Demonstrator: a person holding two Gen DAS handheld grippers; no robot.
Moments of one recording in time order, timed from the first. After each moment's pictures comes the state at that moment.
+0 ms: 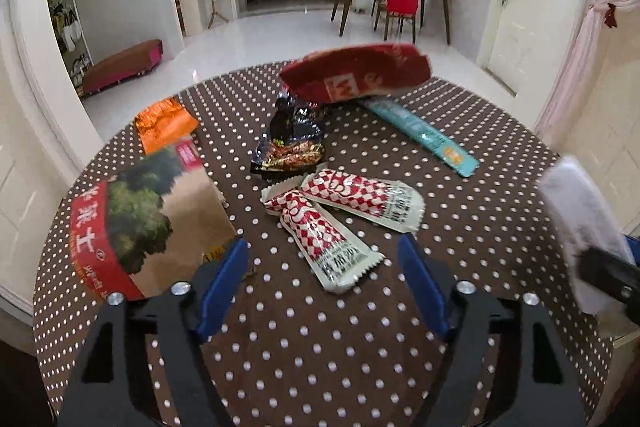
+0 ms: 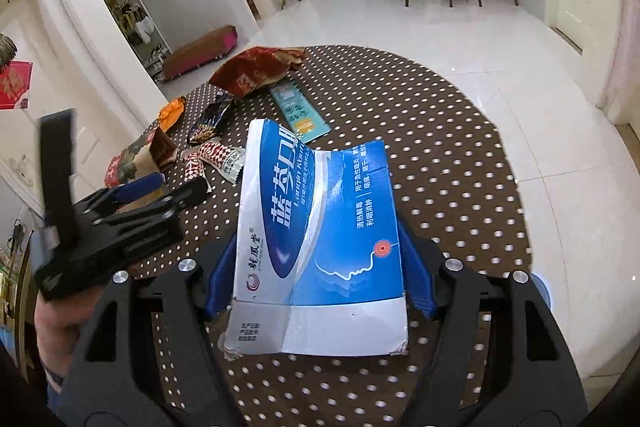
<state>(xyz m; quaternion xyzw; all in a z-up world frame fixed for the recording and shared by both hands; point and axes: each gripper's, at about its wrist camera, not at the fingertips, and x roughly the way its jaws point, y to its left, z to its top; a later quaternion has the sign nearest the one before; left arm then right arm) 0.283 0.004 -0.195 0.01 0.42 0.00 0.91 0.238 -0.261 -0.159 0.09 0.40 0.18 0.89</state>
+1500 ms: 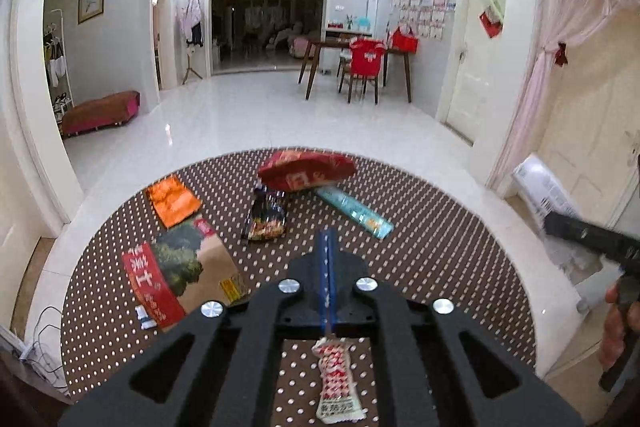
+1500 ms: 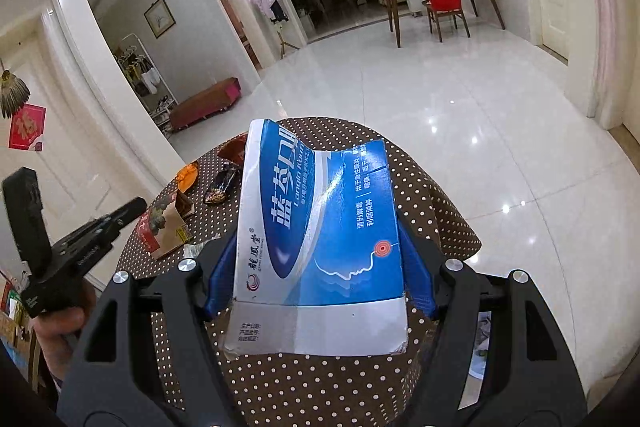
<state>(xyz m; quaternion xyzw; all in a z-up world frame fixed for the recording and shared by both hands) 0.202 -0.001 -0.110 0.00 0.31 -0.06 0.95 0.206 -0.325 -0.110 0.14 0.33 0.18 0.92</state>
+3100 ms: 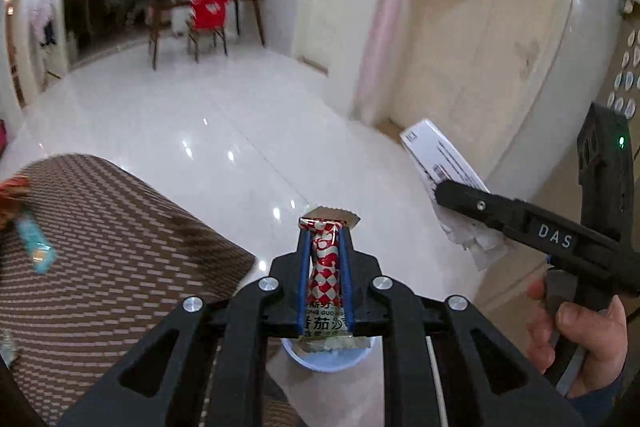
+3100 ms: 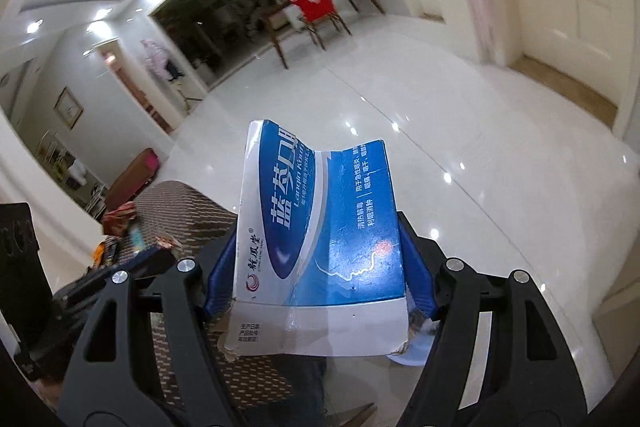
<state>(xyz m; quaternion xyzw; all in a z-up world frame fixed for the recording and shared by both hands) 0.242 -0.314 -0.156 0.05 0.39 -0.31 0.87 0.180 -0.539 -0.155 0.27 0.33 -0.01 0.91</state>
